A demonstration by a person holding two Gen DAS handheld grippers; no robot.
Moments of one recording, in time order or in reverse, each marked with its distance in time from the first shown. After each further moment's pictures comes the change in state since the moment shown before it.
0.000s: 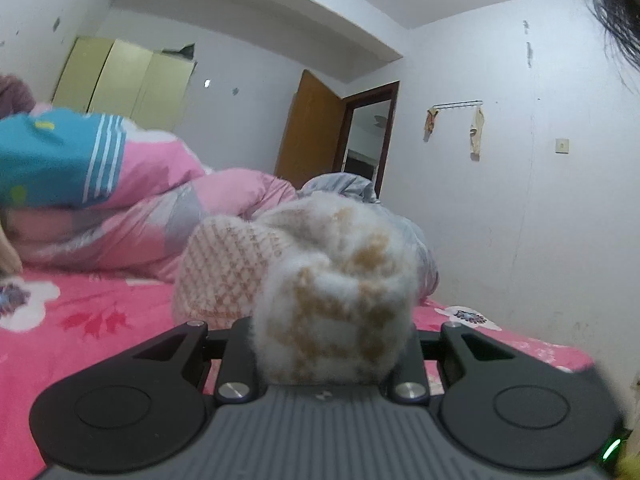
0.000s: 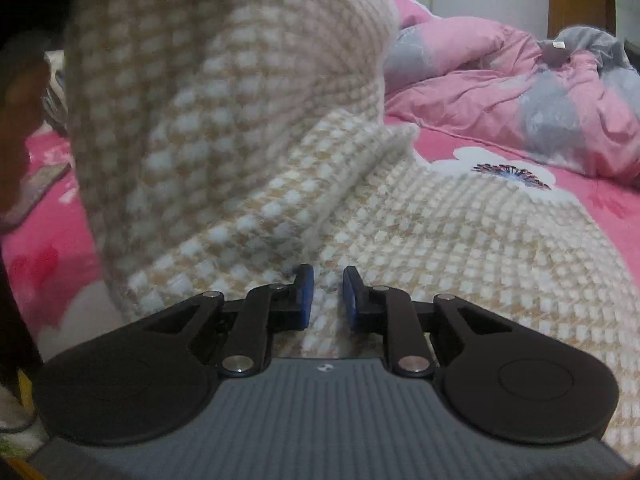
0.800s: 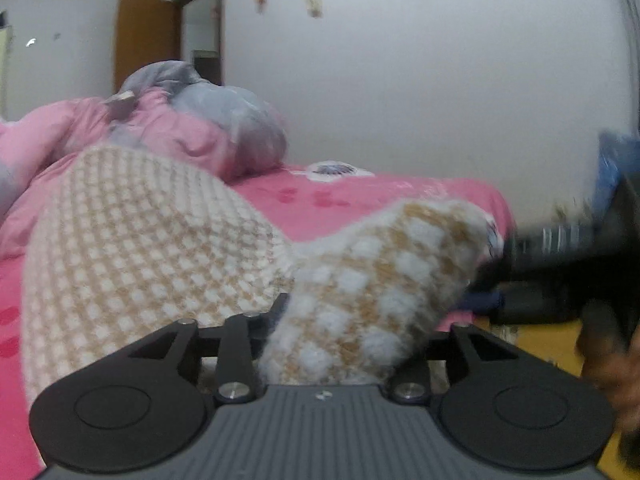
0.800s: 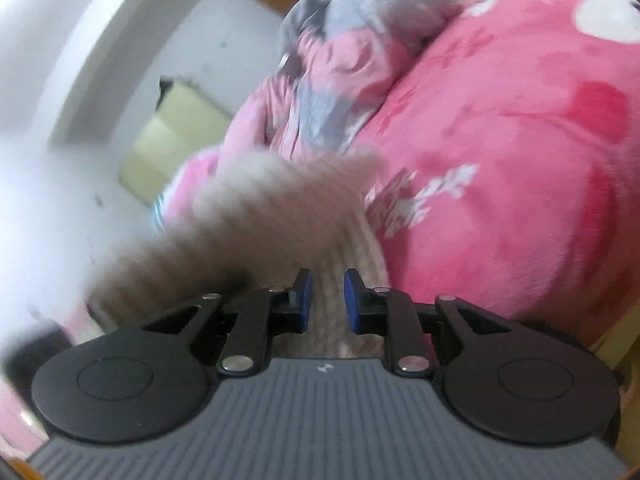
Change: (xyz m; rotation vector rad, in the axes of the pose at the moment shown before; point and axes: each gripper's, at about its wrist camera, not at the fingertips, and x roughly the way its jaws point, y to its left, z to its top) left arm 0.105 -0.149 -0.088 0.358 0.352 -0.373; right arm -0.137 -0.164 -0.115 1.033 -0.373 -0.008
